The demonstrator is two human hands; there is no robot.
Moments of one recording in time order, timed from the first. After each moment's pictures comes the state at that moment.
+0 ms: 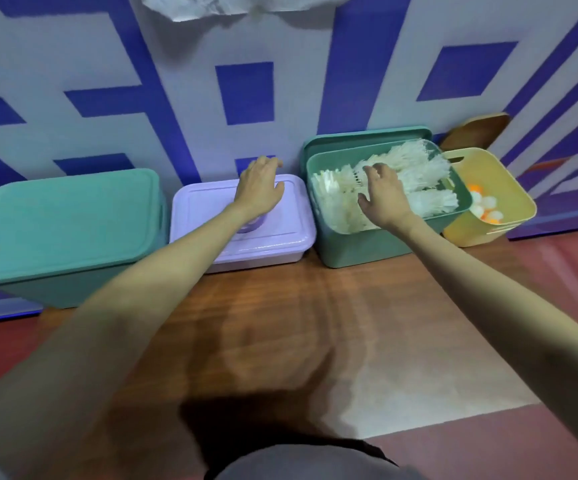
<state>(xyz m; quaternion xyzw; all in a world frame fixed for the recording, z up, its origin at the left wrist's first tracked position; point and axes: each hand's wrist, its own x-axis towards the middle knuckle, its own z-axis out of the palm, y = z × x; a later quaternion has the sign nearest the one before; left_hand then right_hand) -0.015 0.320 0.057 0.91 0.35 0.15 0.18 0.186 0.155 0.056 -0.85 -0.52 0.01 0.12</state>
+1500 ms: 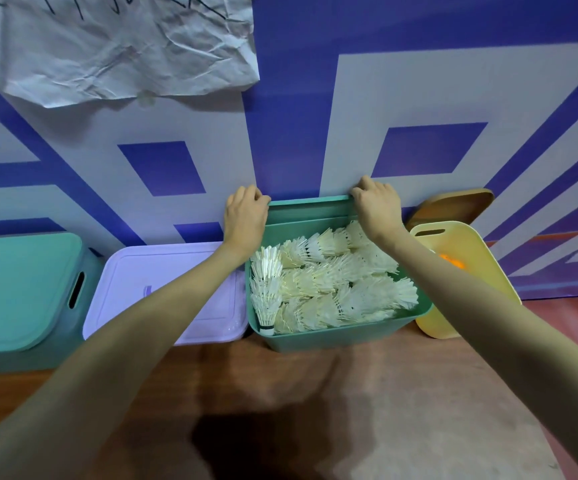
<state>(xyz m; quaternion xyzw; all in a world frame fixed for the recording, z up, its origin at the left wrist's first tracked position) 0.148 0.349 0.050 0.89 0.40 0.23 0.00 0.377 0.238 0.070 -0.79 -0.60 -0.12 0.04</state>
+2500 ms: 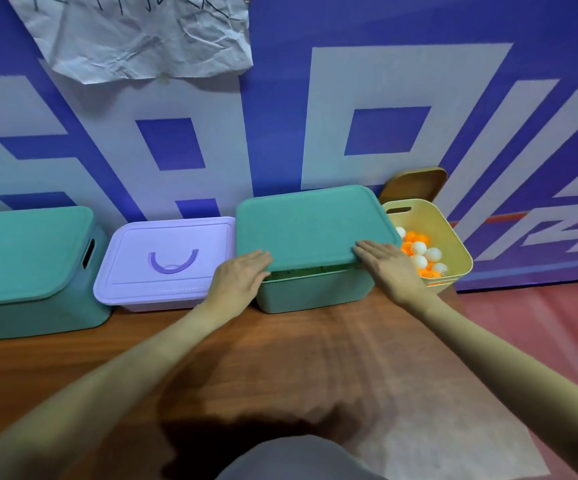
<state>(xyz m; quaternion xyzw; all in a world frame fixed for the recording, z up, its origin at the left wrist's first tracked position) 0.042 0.185 0.025 0.93 0.26 0.24 0.08 0.336 0.036 0.027 -0.66 -0.72 -0.19 0.12</state>
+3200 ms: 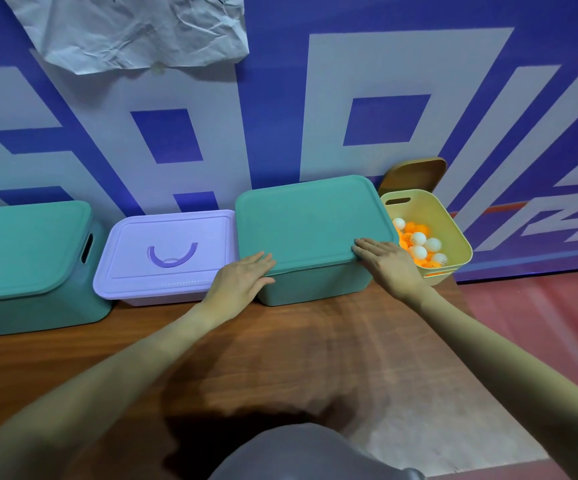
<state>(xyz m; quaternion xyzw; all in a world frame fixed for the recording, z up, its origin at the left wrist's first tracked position) 0.033 0.184 0.001 0.94 0.24 0.18 0.13 0.339 0.032 0.006 -0.66 -0.72 -0.18 0.12</state>
